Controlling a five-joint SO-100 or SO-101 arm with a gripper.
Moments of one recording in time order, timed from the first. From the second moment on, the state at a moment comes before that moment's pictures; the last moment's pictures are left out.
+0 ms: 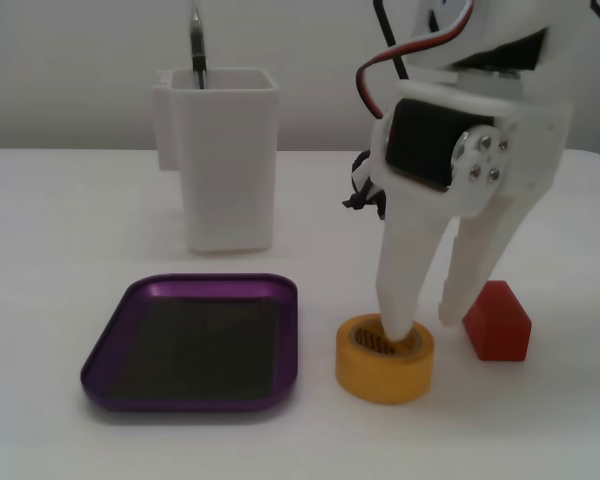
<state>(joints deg) -14.1 92.3 103.8 58.4 -21.9</state>
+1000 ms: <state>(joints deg) -14.1 94.7 96.1 60.0 -22.1</state>
